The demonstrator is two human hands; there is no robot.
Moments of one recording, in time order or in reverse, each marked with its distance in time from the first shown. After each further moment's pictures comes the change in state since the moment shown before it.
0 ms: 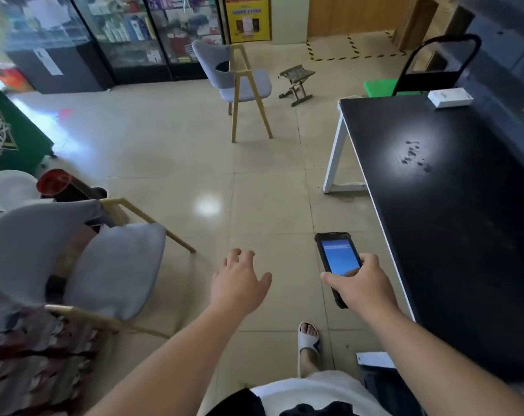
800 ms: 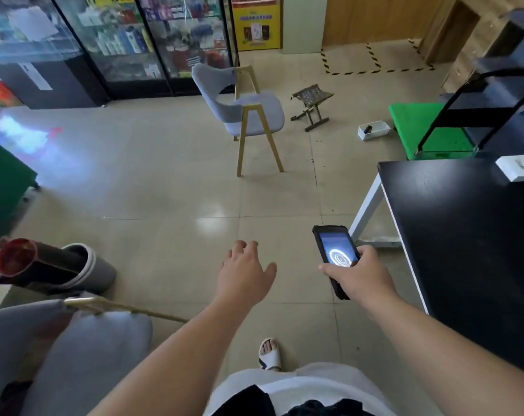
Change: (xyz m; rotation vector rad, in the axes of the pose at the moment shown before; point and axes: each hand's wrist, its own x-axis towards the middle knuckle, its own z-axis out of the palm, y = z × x) left_hand 0.446 0.048 -0.183 -0.054 0.034 -0.014; right_hand 0.382 -0.307 0.036 0.052 -0.048 0.006
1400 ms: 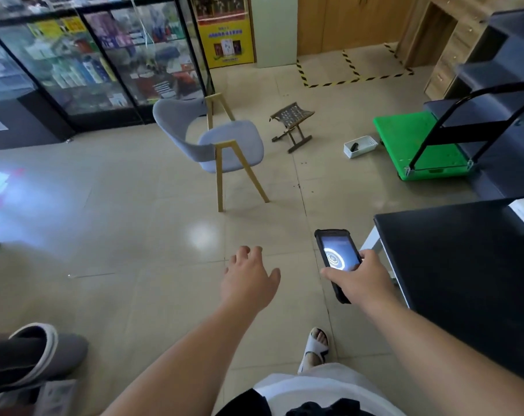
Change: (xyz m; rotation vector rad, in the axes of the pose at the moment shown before) left_hand 0.269 0.116 -0.056 0.043 -0.016 0.066; right_hand 0.248 -0.122 -0.039 0.020 0.061 0.074
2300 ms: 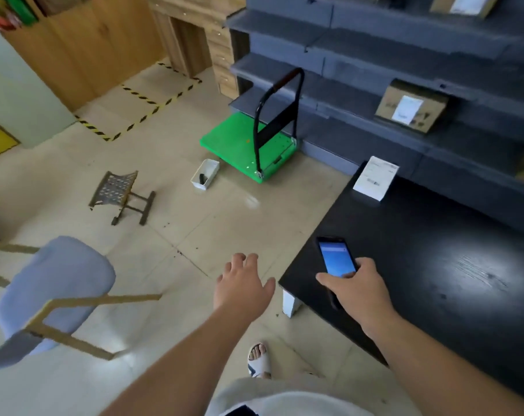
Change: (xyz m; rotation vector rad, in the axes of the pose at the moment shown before) left_hand 0.279 0.309 0.012 0.347 -0.297 0.754; right_hand 0.196 0.002 -0.146 0.498 0.501 0.540
